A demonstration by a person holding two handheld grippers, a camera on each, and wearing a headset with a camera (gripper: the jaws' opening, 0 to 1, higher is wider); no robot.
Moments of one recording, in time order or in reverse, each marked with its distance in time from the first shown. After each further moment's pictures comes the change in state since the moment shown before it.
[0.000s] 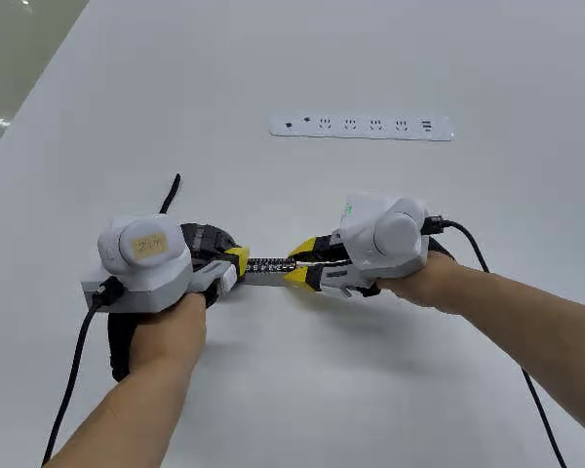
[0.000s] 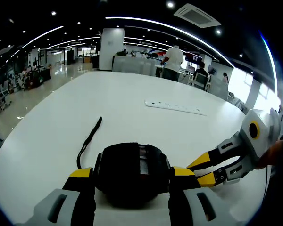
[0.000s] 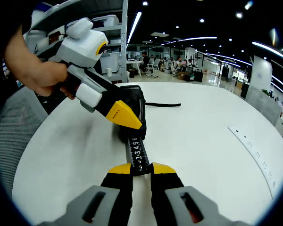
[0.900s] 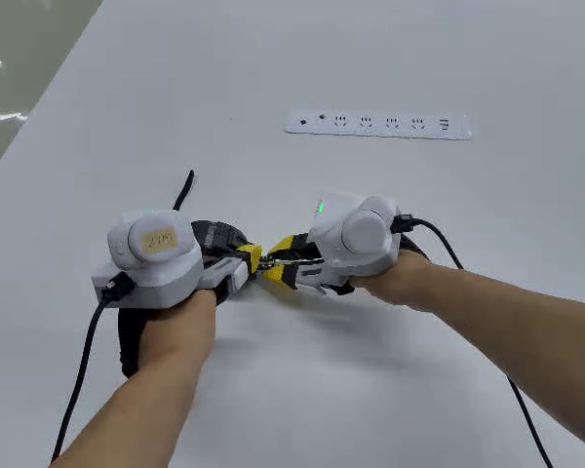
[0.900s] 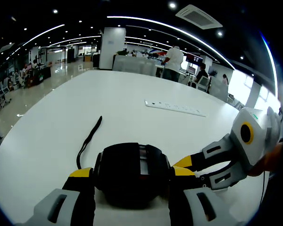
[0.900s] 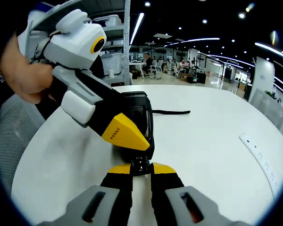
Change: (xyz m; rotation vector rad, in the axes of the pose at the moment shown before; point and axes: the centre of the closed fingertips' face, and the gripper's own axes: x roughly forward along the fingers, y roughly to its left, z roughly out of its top) left arm 0.001 0.002 0.001 -0.020 0.004 -0.006; right arm 0.035 0.008 0.022 -0.007 -0.016 0.026
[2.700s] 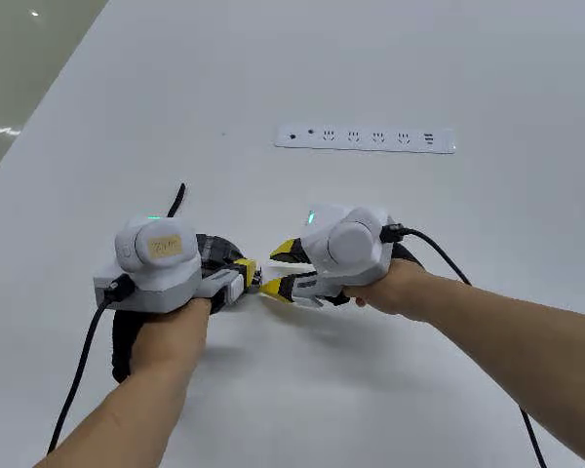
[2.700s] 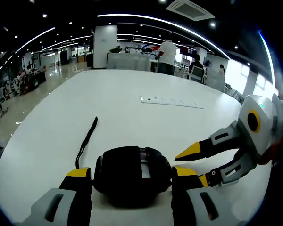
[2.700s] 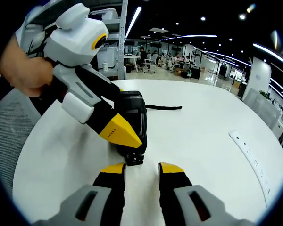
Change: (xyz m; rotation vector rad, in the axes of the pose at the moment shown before) left arm 0.002 -0.002 -0.001 0.084 0.036 -0.014; right arm -0.022 -0.007 -0.007 -0.007 0.071 -0.074
